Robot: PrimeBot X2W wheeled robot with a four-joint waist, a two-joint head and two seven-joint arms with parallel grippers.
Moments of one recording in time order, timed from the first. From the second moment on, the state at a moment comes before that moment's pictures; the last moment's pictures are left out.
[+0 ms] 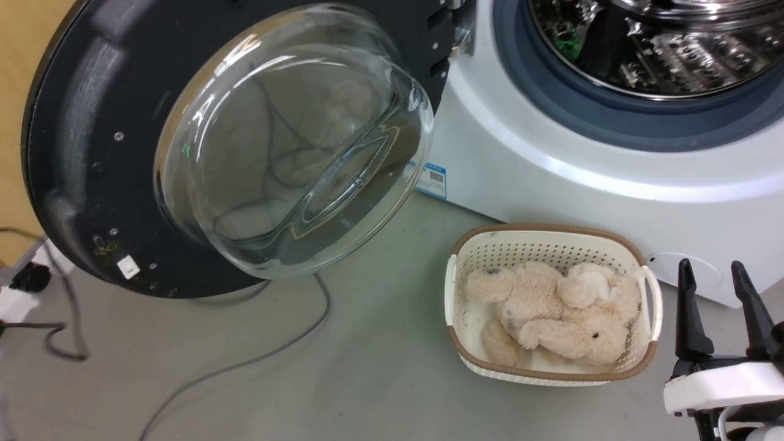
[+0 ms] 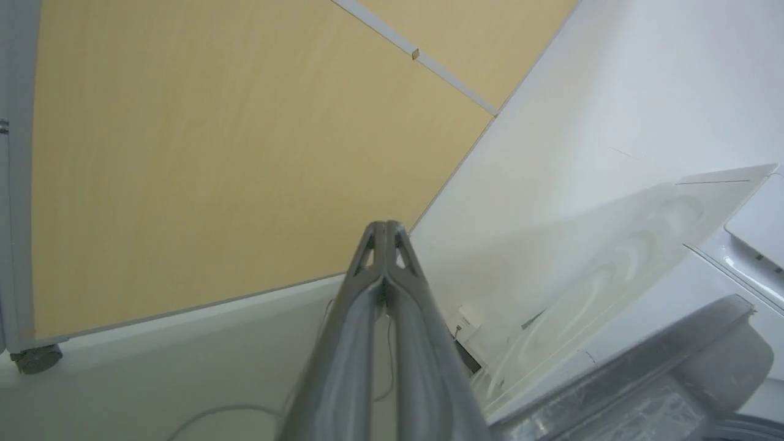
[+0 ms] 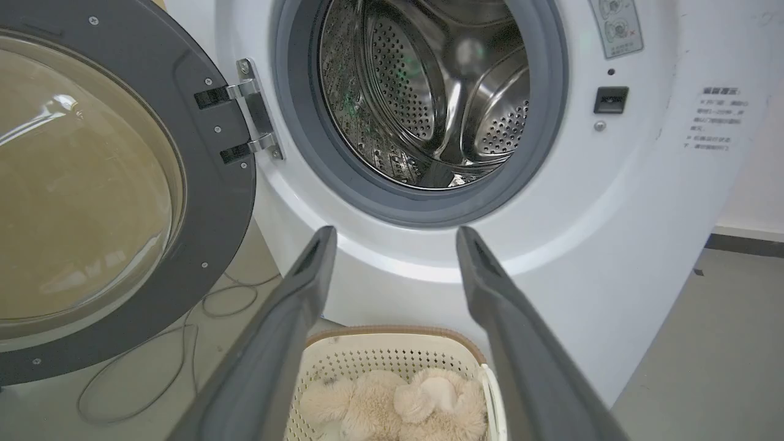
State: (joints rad) left arm -0.71 0.37 0.47 0.42 -0.69 -0.09 0.20; right arm -0.06 -0.05 -0.19 0.05 0.12 0.13 -0.20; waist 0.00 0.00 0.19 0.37
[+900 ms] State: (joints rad) left arm -0.70 0.51 0.27 0.40 -1.17 -0.12 0.83; right arm -0.12 -0.05 -0.22 0.11 0.13 0.13 -0.25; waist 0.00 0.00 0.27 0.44
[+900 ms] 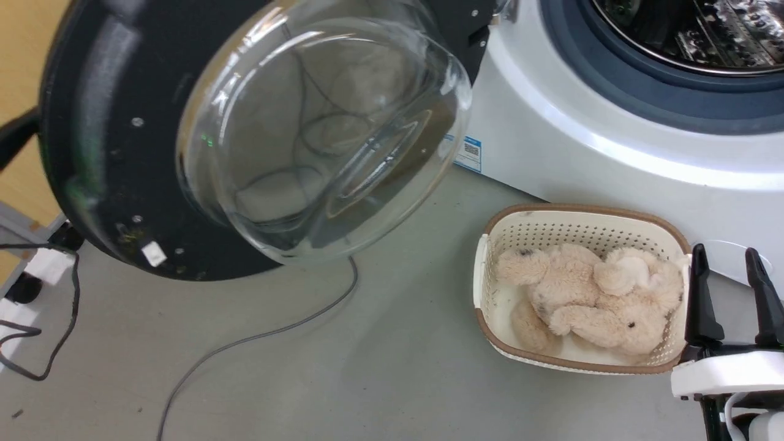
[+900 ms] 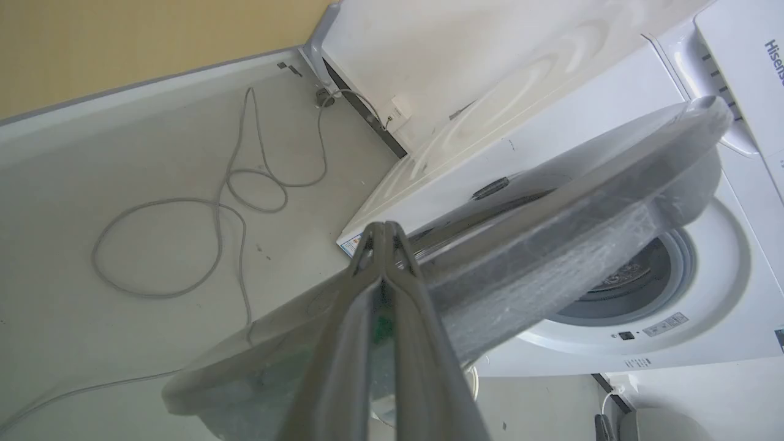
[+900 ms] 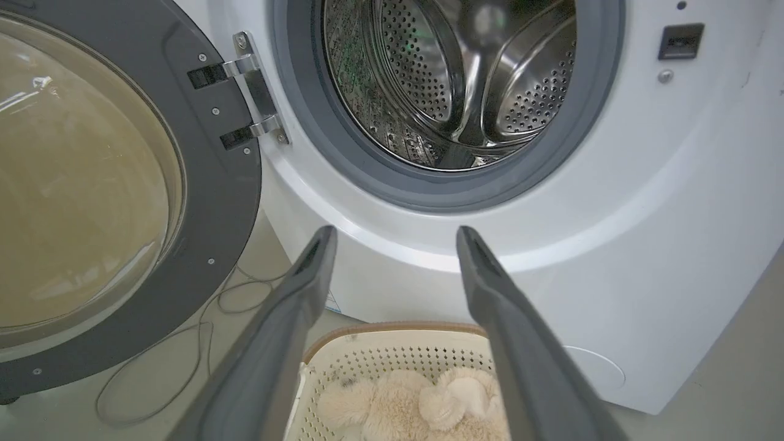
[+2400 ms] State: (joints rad) left arm -0.47 0.34 -0.35 -0.21 -1.37 -0.13 0.64; right arm -0.11 -0.05 -0.23 0.09 0.18 0.13 -0.26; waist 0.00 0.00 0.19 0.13
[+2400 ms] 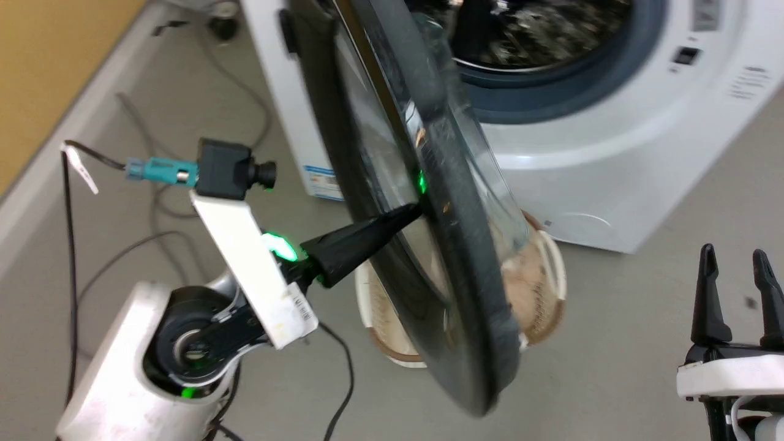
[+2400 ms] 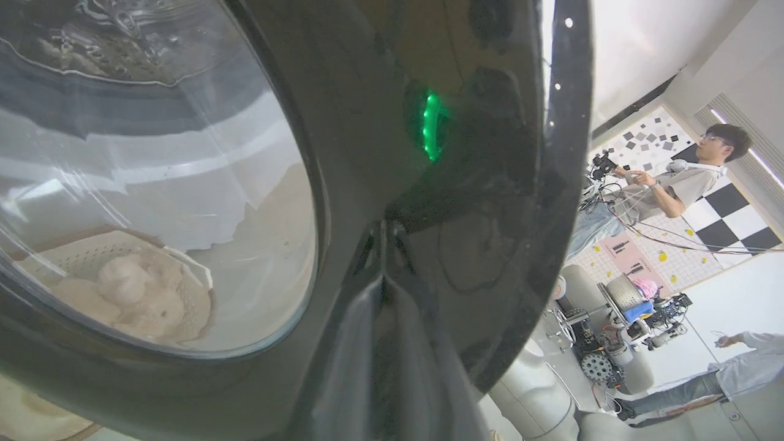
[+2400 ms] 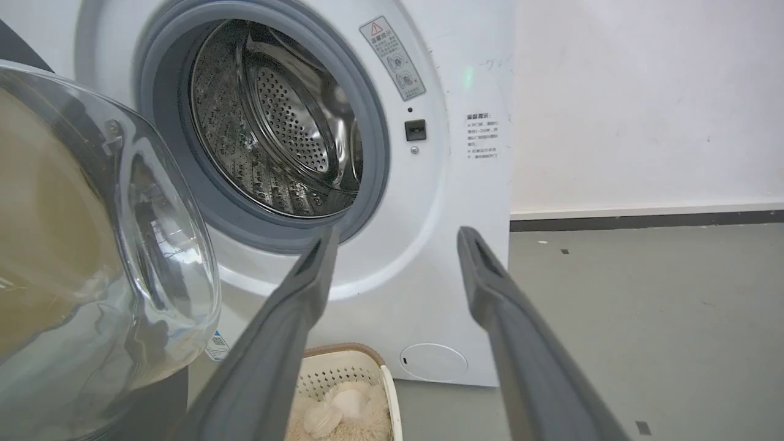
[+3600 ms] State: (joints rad) left arm -0.65 0.45 -0.68 0.26 -1.04 -0.08 -0.25; right arm -0.13 -0.05 -0.23 0.09 0.20 0.13 -0.26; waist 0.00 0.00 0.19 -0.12
